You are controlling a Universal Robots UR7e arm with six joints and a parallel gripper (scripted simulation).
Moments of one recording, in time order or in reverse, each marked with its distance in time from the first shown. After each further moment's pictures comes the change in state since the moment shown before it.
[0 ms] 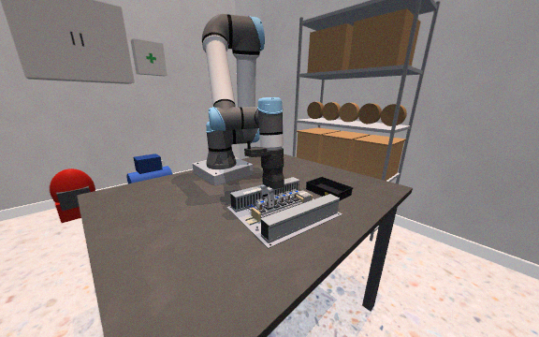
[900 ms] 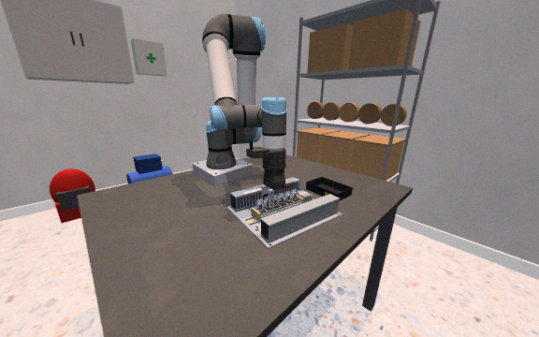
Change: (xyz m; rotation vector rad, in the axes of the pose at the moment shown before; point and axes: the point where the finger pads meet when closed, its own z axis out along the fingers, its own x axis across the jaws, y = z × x) arm -0.002 0.000 0.000 0.000 0.063 0.000
